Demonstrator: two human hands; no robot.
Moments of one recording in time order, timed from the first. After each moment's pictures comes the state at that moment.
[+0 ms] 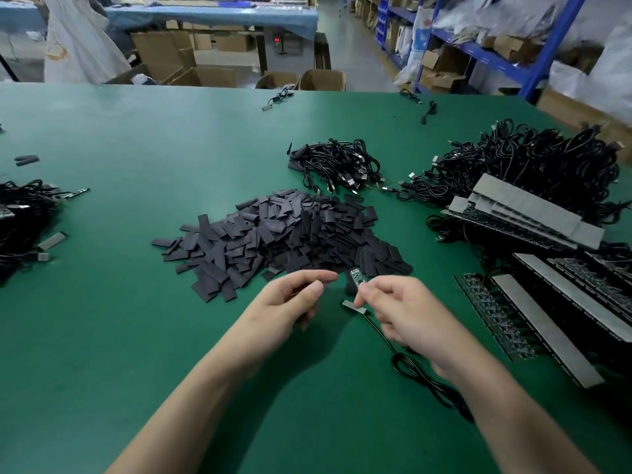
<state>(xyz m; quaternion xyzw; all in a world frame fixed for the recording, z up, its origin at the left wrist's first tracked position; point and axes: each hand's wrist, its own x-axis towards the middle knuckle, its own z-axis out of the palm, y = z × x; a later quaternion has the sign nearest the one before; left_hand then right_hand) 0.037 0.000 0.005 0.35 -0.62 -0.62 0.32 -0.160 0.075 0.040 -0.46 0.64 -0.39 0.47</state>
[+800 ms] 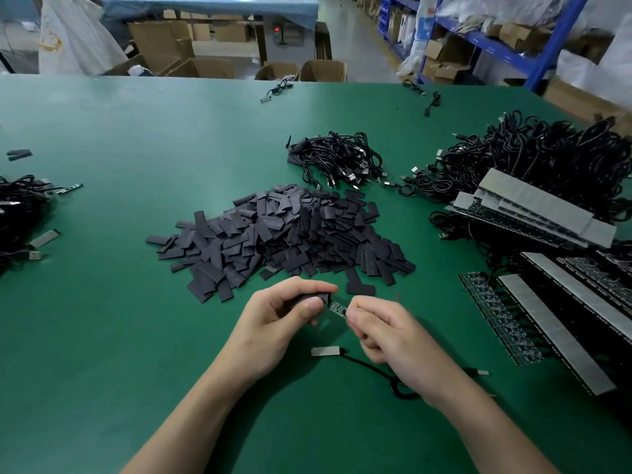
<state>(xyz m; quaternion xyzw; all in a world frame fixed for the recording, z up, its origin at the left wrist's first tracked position) 0.042 0.009 0.002 0.31 -0.68 -0.55 0.37 -0.148 0.084 0.016 -0.54 0.56 -0.40 0.48</state>
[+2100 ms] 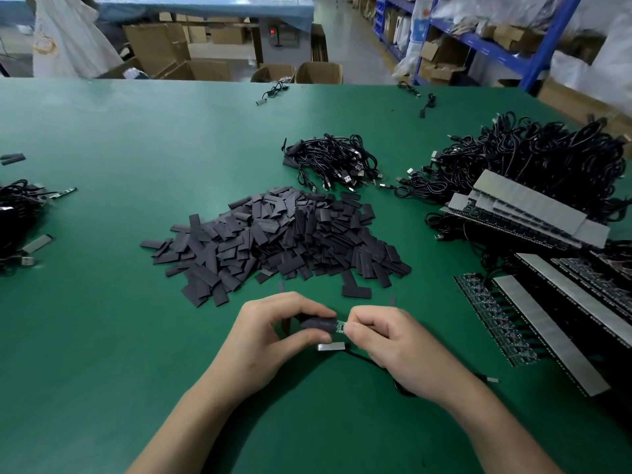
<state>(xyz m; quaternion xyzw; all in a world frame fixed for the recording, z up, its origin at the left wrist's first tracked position) 0.051 0.008 0.000 0.31 -0.81 -0.38 0.33 -0.162 0.088 0.017 -0.63 0.57 -0.32 0.41</state>
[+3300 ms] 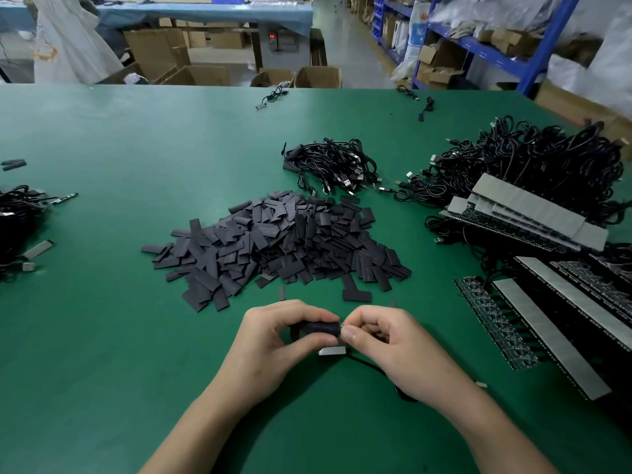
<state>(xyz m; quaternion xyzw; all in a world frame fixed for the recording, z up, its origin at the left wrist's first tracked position) 0.045 0.013 -0.001 0.32 -0.79 -0.37 0.36 -0.158 0.085 0.007 -0.58 0.59 -0.36 0.43</state>
